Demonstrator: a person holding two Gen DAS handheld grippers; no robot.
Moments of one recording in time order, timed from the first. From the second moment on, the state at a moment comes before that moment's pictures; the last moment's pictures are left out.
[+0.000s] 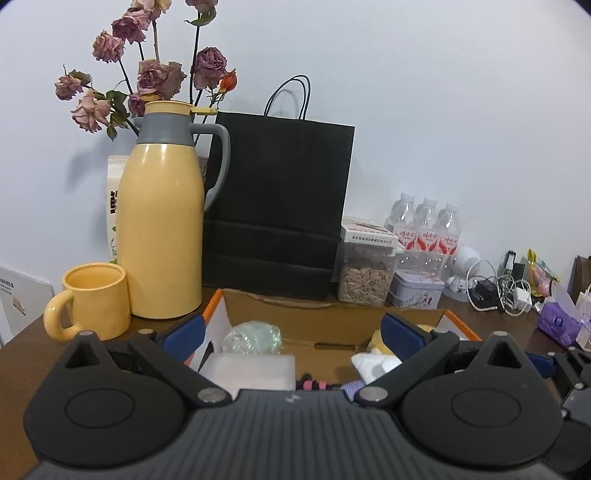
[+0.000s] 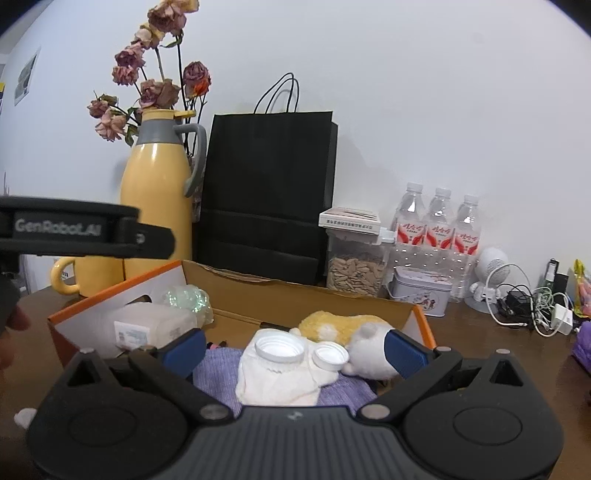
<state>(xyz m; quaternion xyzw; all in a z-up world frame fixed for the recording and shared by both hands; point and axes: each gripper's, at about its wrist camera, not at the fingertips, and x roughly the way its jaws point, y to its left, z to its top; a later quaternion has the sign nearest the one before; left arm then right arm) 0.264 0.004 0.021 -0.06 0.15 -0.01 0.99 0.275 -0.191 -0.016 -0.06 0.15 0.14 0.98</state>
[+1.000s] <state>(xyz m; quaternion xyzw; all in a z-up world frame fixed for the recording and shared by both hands) 0.190 0.037 -0.044 -0.05 0.26 0.01 0.96 0.211 -0.226 -0.054 -0.07 0.25 0.12 0.96</state>
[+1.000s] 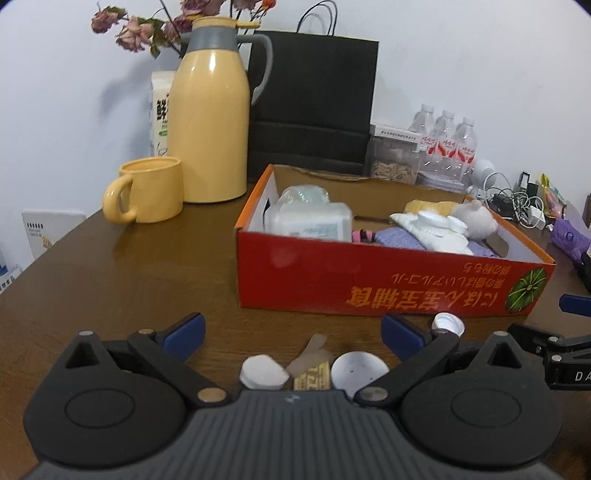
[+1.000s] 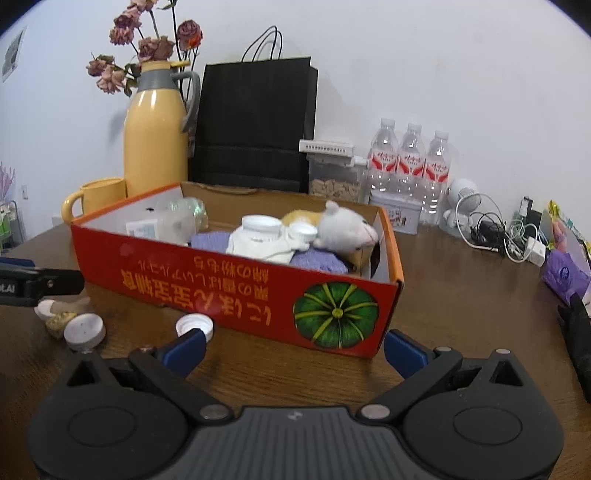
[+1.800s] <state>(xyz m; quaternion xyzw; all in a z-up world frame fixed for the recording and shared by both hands) 0.195 0.045 -0.048 -0.06 0.28 0.02 0.96 0.247 -0.175 -0.064 -0.05 0.31 0.20 0.93</state>
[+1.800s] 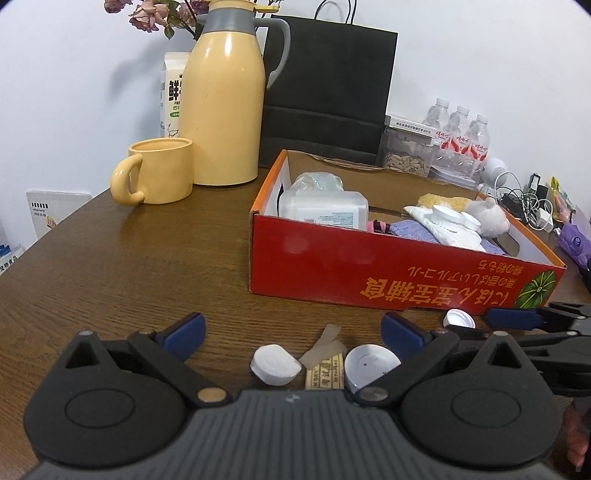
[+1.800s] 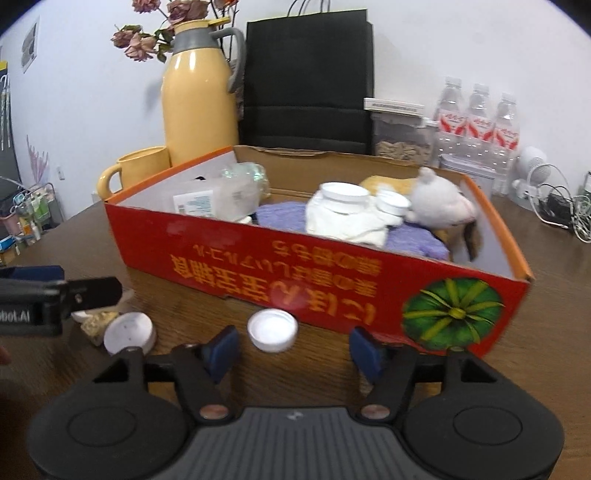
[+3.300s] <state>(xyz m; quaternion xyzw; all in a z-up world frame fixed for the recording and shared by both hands) 0.167 0.022 -0.047 -0.03 0.26 0.01 0.96 0.176 -0.203 -0.043 -0.05 0.18 0.18 0.97</state>
